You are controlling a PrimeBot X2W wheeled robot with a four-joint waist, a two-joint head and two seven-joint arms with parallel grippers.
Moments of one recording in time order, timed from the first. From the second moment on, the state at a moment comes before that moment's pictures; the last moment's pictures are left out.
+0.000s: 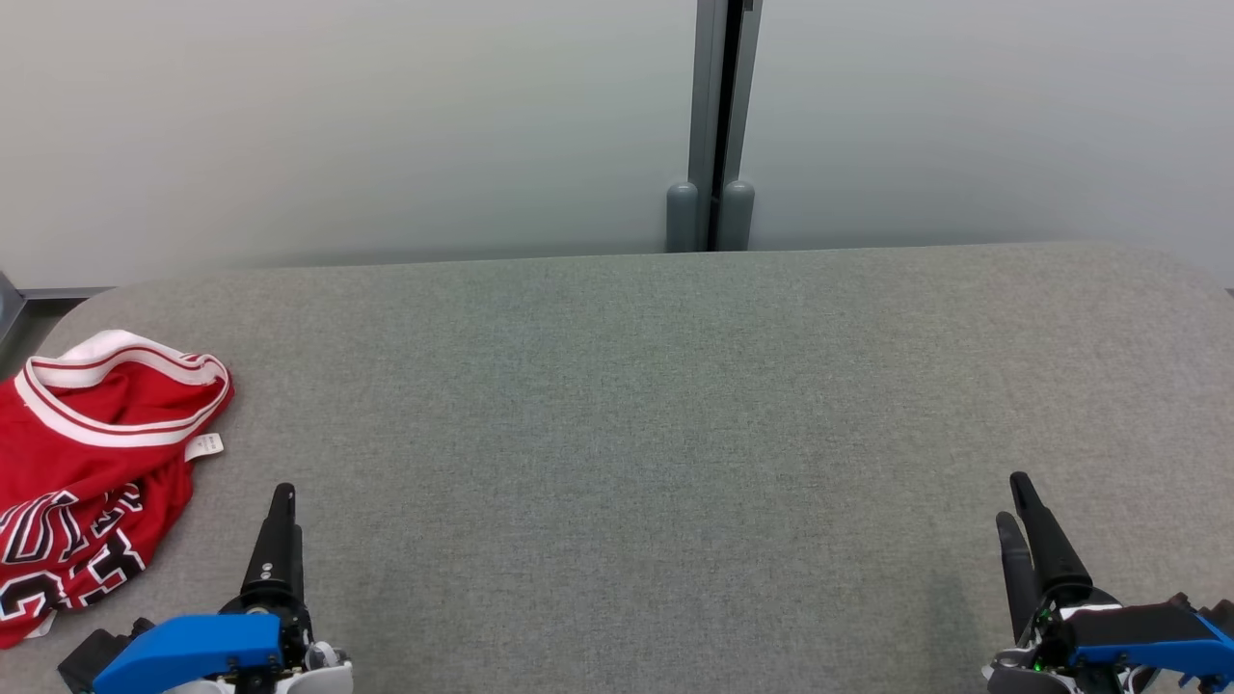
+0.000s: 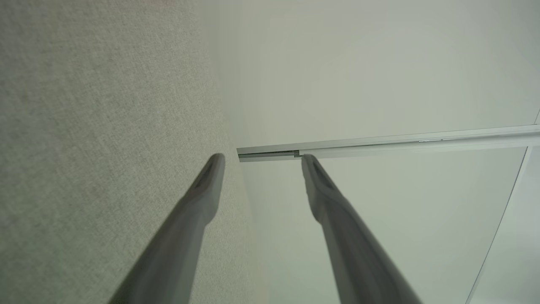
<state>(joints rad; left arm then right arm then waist) -0.05 0.04 0.08 0.28 -1.50 -0.10 0.06 -0.05 -0.04 -0.09 0.29 1.51 0.13 0.06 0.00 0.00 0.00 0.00</state>
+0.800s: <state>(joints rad) -0.04 0.06 -0.02 0.25 -1.00 -0.06 -0.05 -0.05 -0.04 -0.07 0.26 1.03 0.13 -0.05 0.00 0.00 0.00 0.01</state>
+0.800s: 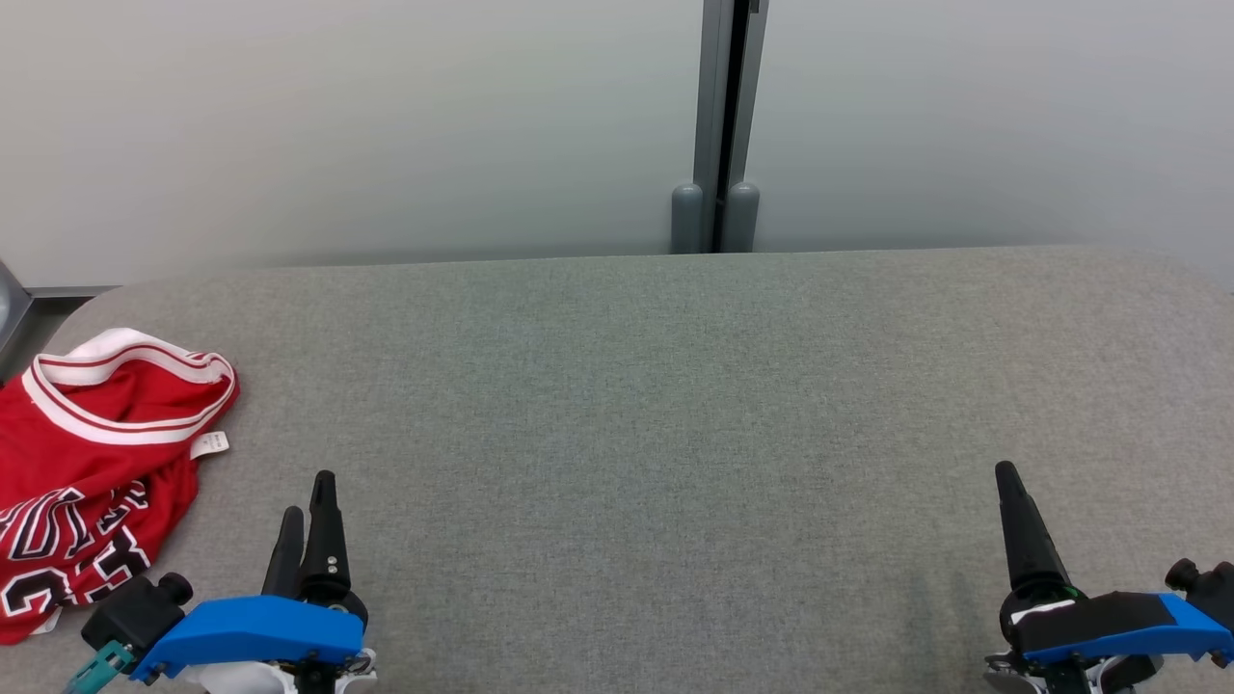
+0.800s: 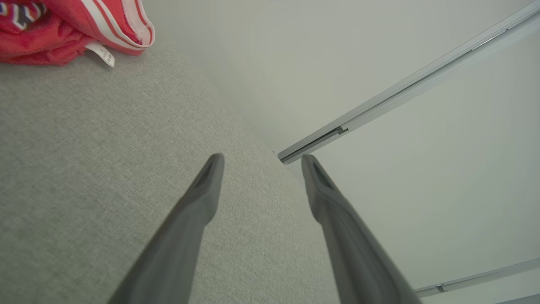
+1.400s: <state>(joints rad) -0.04 0.07 -0.07 0.24 -0.75 -0.04 -0.10 -0.05 -0.04 -0.06 0.27 0.79 0.13 -0.10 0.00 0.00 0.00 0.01</state>
